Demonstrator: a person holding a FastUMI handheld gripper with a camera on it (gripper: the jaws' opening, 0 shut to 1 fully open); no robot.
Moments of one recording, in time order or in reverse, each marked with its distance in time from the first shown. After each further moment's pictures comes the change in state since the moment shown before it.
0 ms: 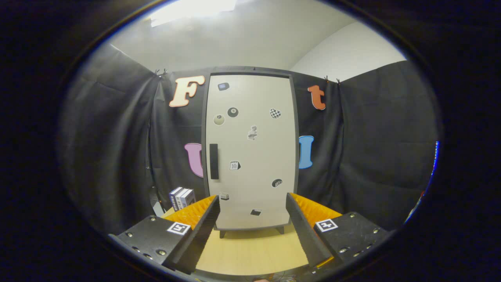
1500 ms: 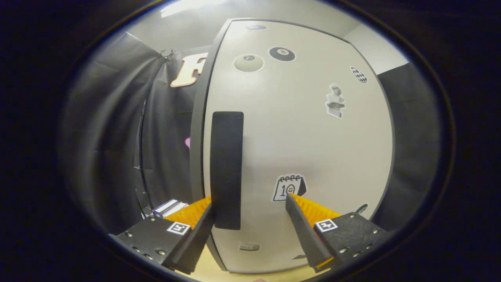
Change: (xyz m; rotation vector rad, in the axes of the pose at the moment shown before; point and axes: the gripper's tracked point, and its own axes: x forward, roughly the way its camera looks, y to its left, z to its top) arm 0.309 0.128 -0.048 -0.020 -0.011 0.145
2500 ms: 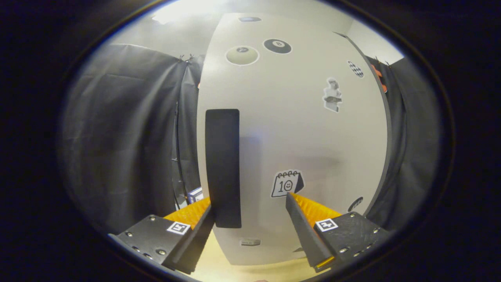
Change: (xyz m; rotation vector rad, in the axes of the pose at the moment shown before) arm -0.061 -0.013 0.006 0.000 0.075 0.252
